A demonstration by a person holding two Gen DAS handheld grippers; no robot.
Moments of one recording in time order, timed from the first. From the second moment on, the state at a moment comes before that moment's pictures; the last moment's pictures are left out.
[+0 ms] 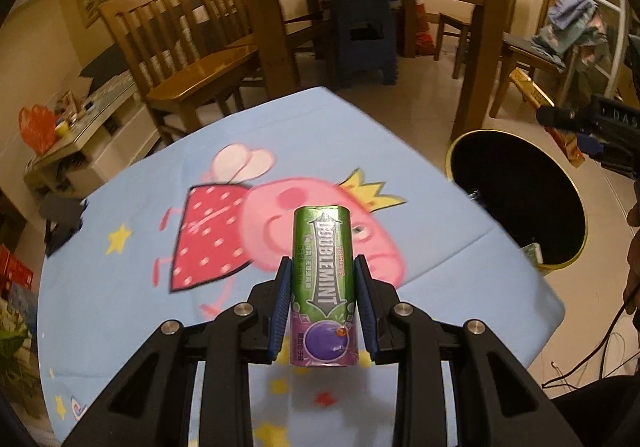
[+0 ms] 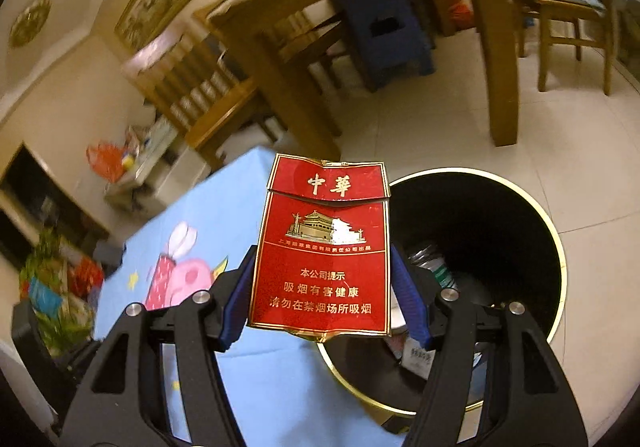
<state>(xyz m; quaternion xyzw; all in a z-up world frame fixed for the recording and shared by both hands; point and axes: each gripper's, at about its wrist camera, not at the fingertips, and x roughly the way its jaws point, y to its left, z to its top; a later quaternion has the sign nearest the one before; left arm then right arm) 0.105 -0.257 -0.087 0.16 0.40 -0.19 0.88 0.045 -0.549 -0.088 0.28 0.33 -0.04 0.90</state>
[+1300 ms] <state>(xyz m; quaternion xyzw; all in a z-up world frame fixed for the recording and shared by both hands) 0.126 -0.444 -0.089 0.19 0.37 -0.34 0.84 -0.060 -0.661 -0.076 0.39 0.17 -0.24 0.87</state>
